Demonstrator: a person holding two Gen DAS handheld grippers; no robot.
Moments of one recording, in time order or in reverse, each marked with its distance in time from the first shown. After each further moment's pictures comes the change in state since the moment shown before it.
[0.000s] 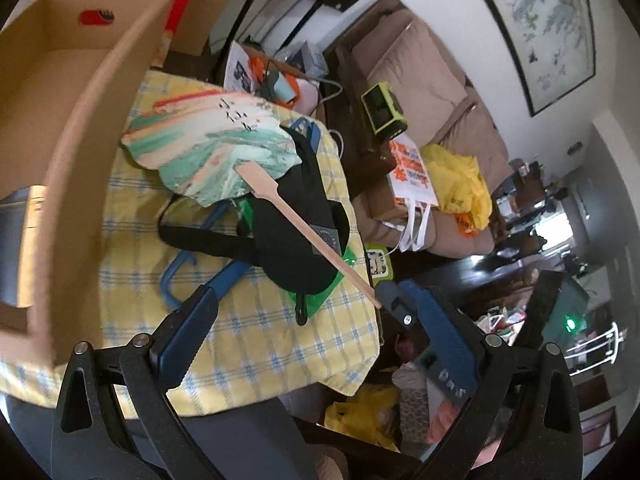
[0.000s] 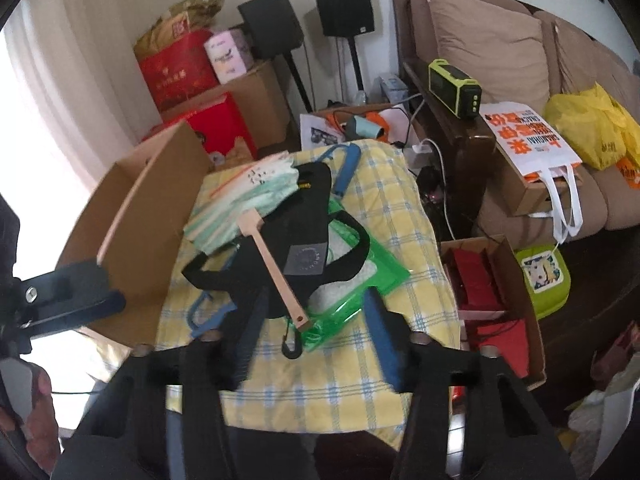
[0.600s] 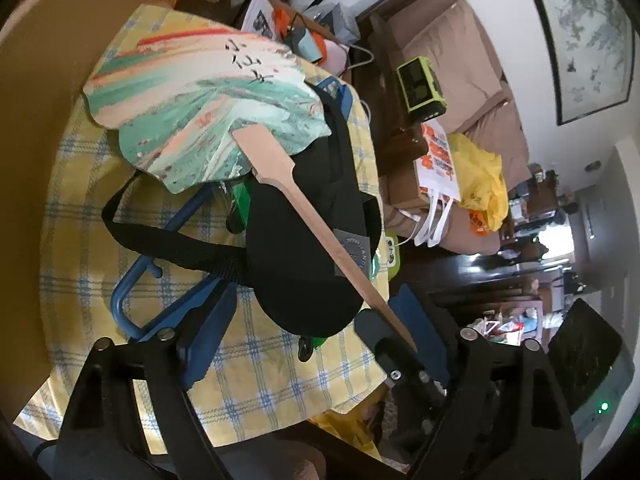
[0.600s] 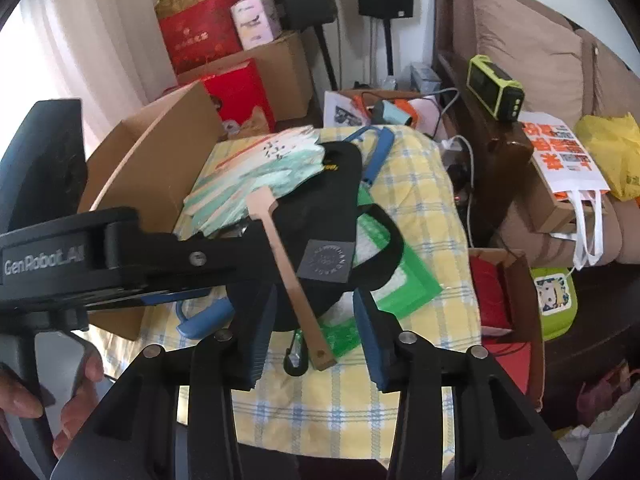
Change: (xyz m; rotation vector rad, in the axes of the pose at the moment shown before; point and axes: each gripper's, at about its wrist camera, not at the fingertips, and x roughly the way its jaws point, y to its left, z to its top) left arm 0.078 0.018 0.018 -0.126 0.121 0.014; right arm 0.043 0.014 0.004 -0.115 0.078 0.037
